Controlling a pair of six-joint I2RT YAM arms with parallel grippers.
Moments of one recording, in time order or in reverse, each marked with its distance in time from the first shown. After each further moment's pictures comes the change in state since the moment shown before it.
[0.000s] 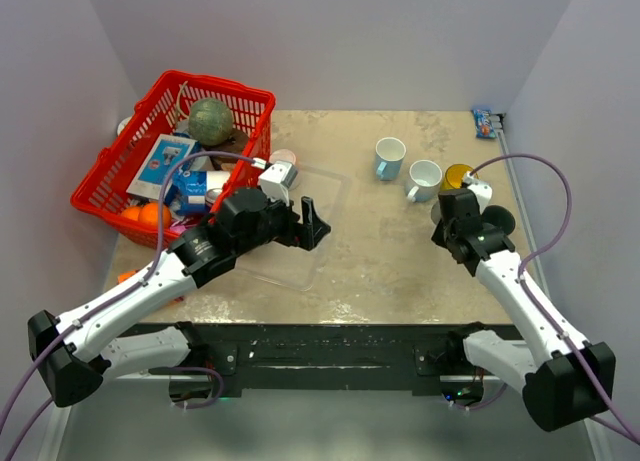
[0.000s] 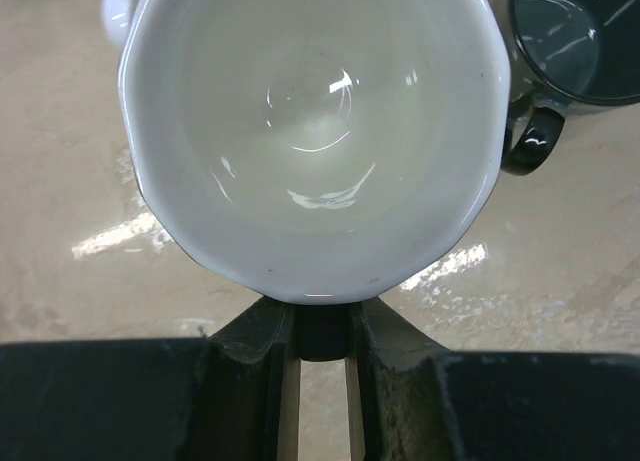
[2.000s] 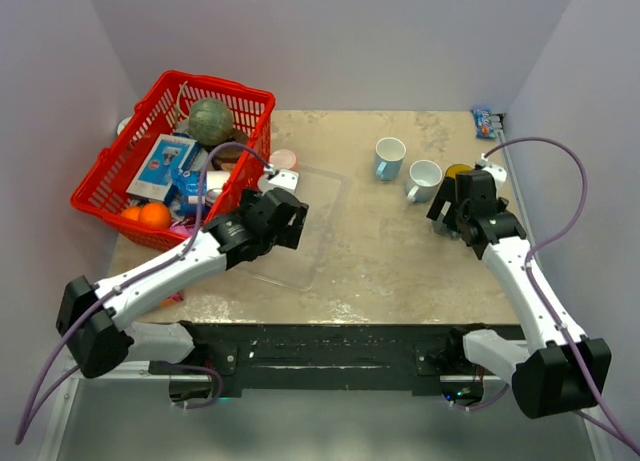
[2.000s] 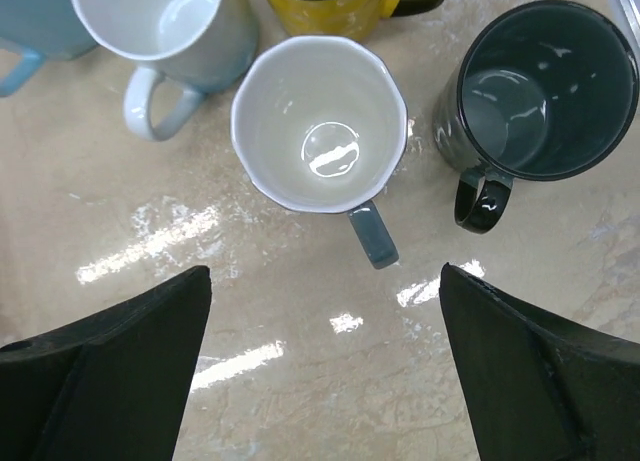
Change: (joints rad) left arm 0.001 0.185 0.060 -0.291 -0.490 0.133; right arm -0.182 0.106 0.115 0.010 -0.066 -0.104
